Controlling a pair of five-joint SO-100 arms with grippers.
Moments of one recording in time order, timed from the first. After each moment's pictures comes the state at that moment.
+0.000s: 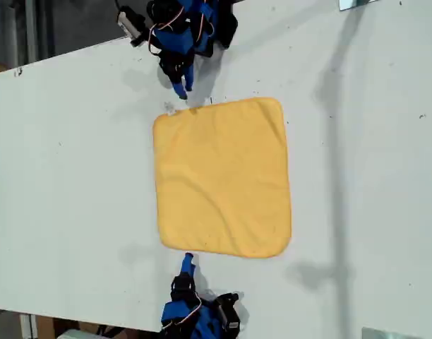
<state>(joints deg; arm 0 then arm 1) -29.8 199.2 178.3 75.0 -61.1 22.6 189.2 165.2 83.2 95.3</state>
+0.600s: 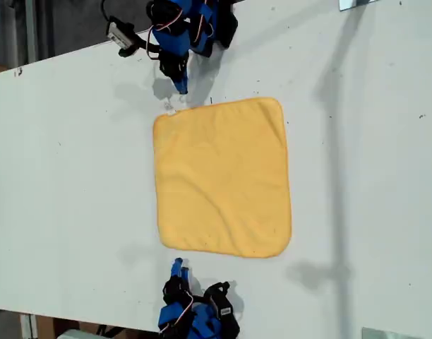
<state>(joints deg) -39.6 199.2 177.3 75.8 -70.7 27.9 188.5 166.1 80.8 70.8</state>
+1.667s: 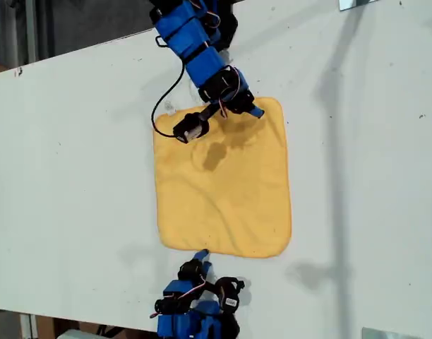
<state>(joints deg) -16.4 136.6 157.4 52.8 -83.0 -26.2 92.1 106.9 87.9 80.2</state>
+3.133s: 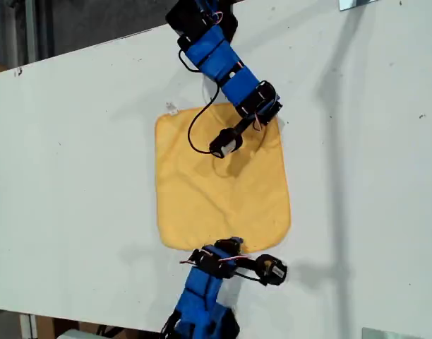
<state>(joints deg) 14.7 83.3 99.1 80.6 -106.3 -33.1 66.7 90.6 78.8 82.4</state>
